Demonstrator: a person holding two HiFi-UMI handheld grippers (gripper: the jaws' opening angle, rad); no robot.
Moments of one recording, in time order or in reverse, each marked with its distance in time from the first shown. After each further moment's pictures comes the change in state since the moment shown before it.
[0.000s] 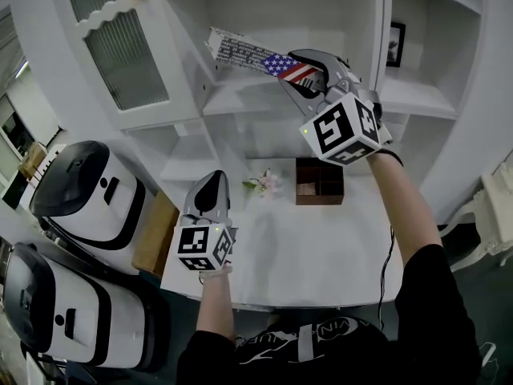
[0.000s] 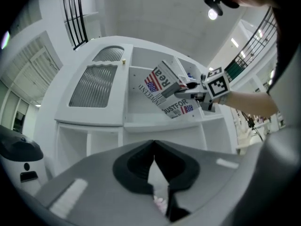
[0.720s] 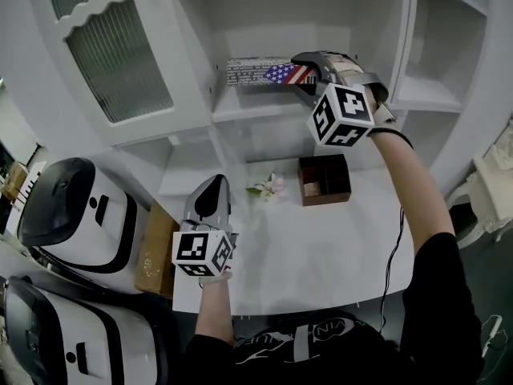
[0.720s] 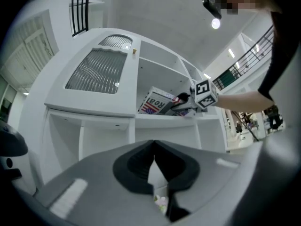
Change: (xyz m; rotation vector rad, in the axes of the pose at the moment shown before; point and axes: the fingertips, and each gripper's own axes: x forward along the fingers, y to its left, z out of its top) left arm 0.029 0.064 -0.027 -0.055 0.010 -0.145; right arm 0.087 0.048 -0.066 -0.327 0.326 0.173
